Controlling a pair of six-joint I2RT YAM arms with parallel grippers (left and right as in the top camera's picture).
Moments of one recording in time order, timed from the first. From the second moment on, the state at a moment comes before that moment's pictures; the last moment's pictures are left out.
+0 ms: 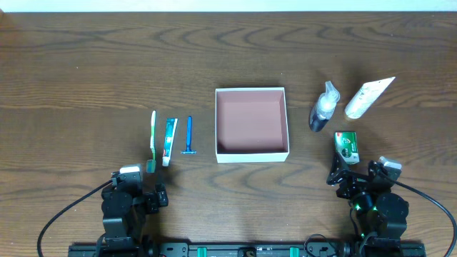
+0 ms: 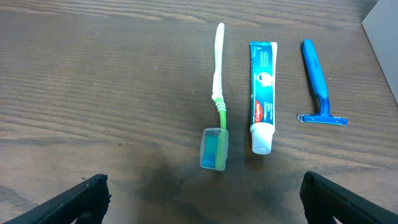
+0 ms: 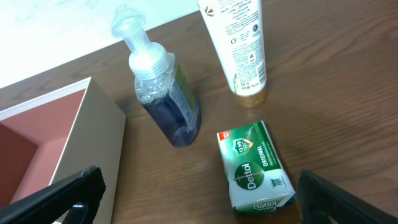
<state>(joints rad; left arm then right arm) 0.02 0.01 0.17 -0.77 -0.05 -0.04 -0.06 0.01 0.14 -0.49 -0.06 0.36</state>
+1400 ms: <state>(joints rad) 0.02 0.01 0.17 -0.77 -0.05 -0.04 -0.02 1.32 1.39 -0.99 -0.13 0.22</state>
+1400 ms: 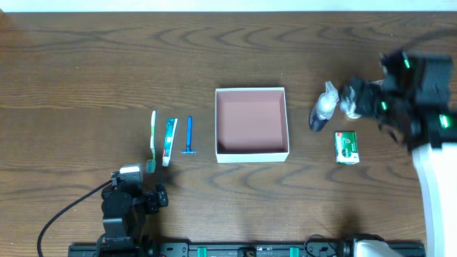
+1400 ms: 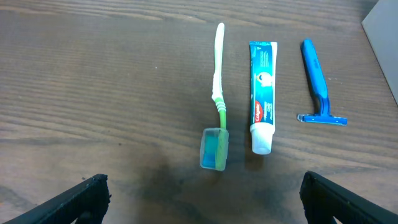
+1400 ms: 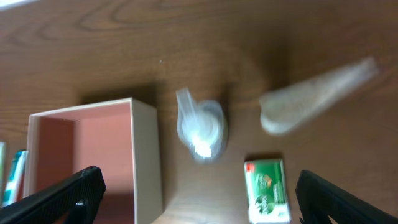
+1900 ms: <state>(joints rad) 0.02 0.01 0.17 -0.77 -0.05 -0.04 0.15 1.78 1.57 -1.03 0.05 0.19</state>
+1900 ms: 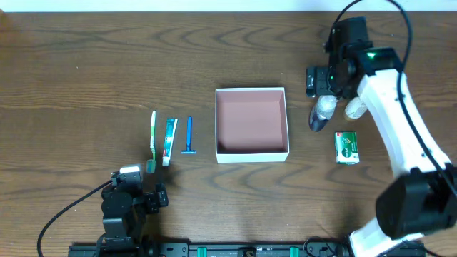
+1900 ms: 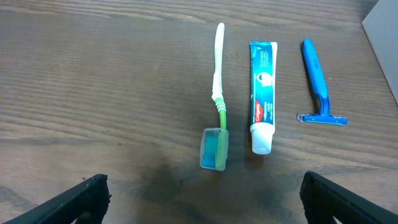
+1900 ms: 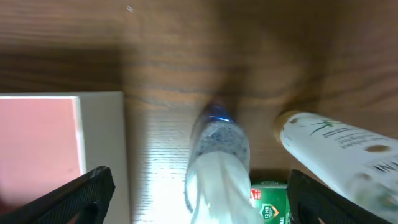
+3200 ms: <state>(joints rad) 0.02 0.01 0.17 -0.77 -0.05 -0.04 0.16 1.76 1.53 -1.09 0.07 0.33</state>
